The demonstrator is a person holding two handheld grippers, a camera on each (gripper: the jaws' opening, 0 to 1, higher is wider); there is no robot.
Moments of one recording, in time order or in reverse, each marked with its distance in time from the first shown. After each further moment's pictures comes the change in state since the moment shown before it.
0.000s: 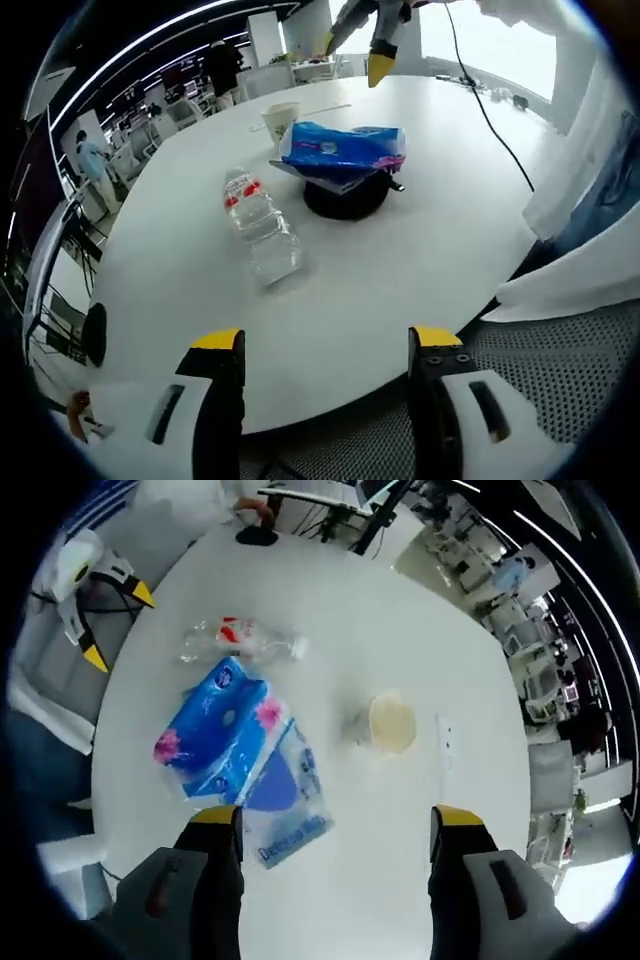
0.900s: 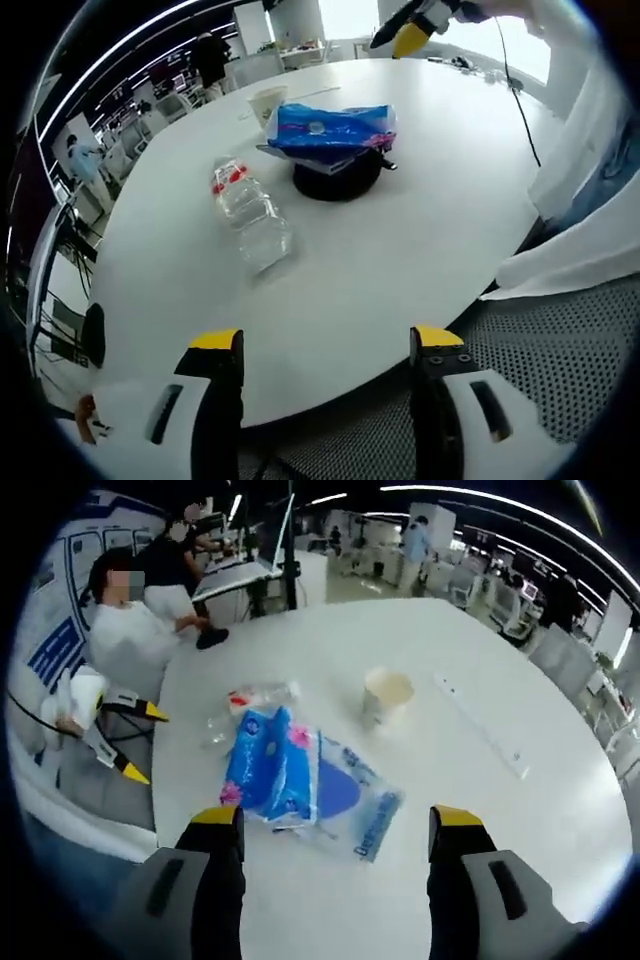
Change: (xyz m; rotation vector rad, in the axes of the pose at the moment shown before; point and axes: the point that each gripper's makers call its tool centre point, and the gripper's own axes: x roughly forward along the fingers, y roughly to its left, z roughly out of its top) left arm 0.002 -0.004 -0.011 0.029 0.071 -0.005; right arm -0.031 0.055 -0.028 0.592 -0.311 0.065
